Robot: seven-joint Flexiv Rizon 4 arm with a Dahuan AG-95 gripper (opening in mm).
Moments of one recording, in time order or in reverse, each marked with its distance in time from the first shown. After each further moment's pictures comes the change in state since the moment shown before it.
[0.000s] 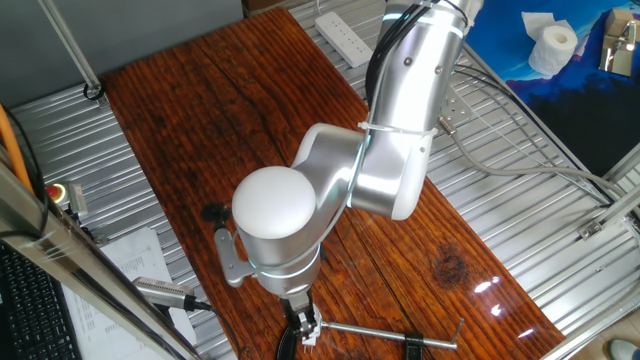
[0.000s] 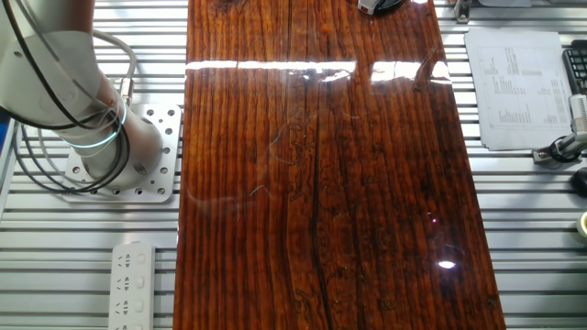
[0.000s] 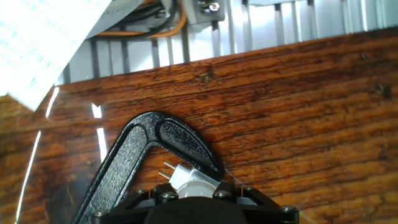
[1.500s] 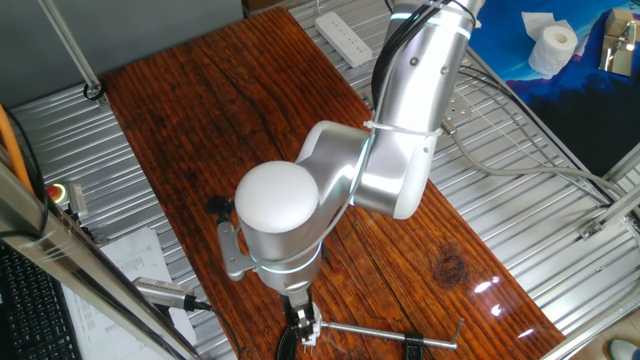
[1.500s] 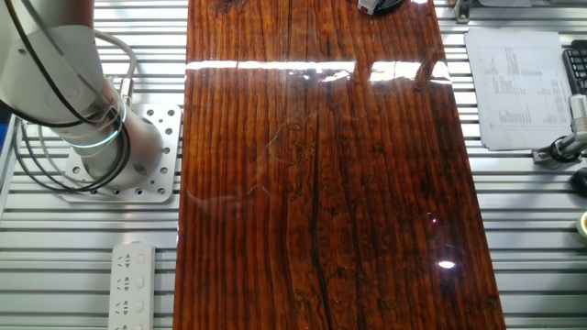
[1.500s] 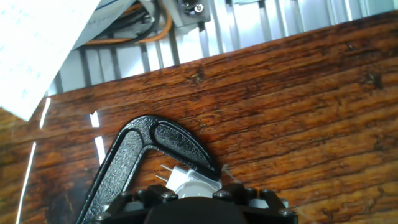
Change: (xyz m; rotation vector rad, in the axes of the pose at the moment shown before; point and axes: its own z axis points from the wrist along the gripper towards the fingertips) arm -0.001 -0.002 -0.002 -0.008 -0.016 -0.030
